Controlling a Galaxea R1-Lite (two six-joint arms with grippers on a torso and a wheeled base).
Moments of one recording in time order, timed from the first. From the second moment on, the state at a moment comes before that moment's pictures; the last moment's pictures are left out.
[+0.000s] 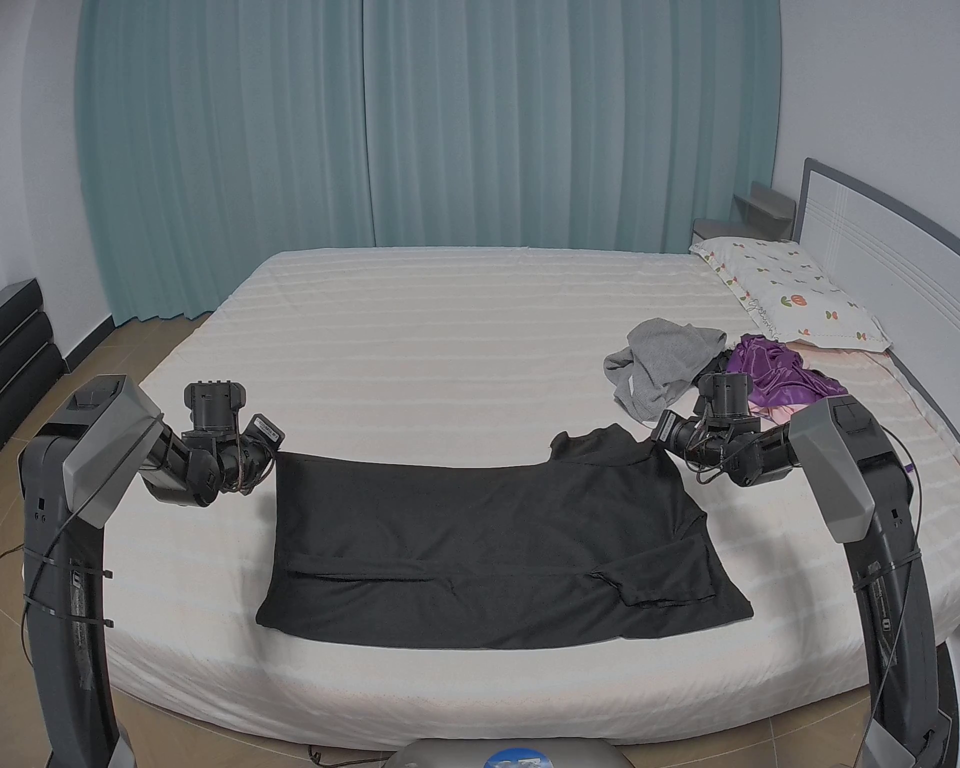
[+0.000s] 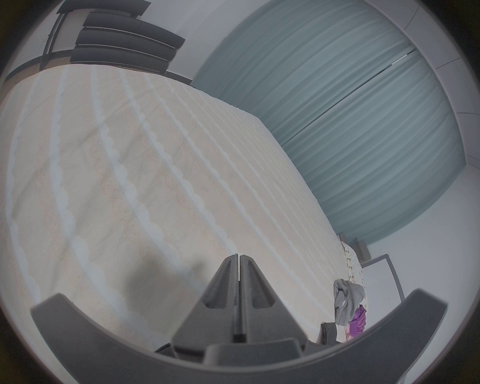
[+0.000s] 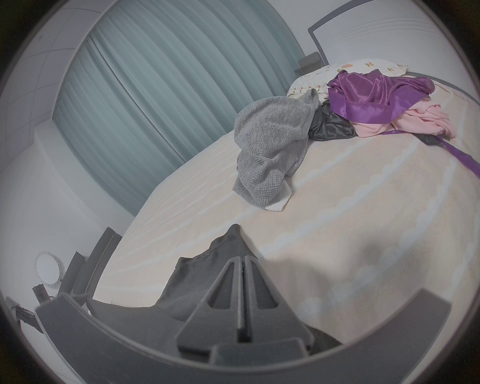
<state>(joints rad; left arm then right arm) 0.03 2.48 -1.40 -0.55 -0.05 -0.91 0.11 2.74 -1.88 -0.37 0.14 0.54</state>
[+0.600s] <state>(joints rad) 0.04 2.43 -1.37 -0.56 -0.05 -0.91 0.08 2.57 -1.53 -0.66 0.20 0.61</state>
